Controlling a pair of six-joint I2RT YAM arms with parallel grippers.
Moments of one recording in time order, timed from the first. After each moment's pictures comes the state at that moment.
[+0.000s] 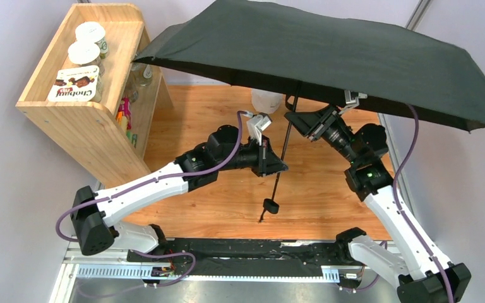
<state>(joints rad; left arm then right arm) -1.00 1.34 1.14 -0.03 0.33 -0.65 0.36 0.90 0.85 0.31 -0.44 0.93</state>
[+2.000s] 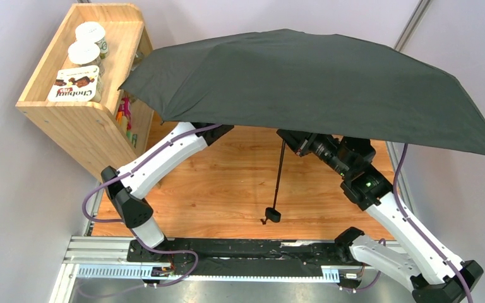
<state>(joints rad) -0.87 1.68 1.88 -0.17 -0.11 -0.45 0.59 0.85 0.90 -0.03 -0.16 0.63</state>
